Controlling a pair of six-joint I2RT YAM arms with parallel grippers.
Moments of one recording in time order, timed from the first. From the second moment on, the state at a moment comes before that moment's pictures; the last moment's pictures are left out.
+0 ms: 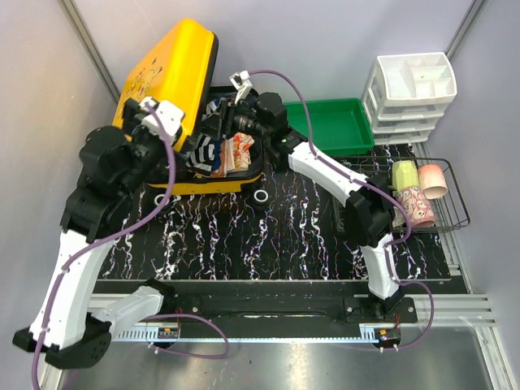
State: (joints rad) left arm -0.37 0.97 1.49 -0.61 -0.04 0.42; right arm 0.71 2.09 1.91 0.28 -0.54 0.71
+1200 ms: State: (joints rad) left arm -0.19 1.07 1.14 0.19 -0.58 1.43; right arm 0.68 2.00 1.78 0.19 -0.40 0.47
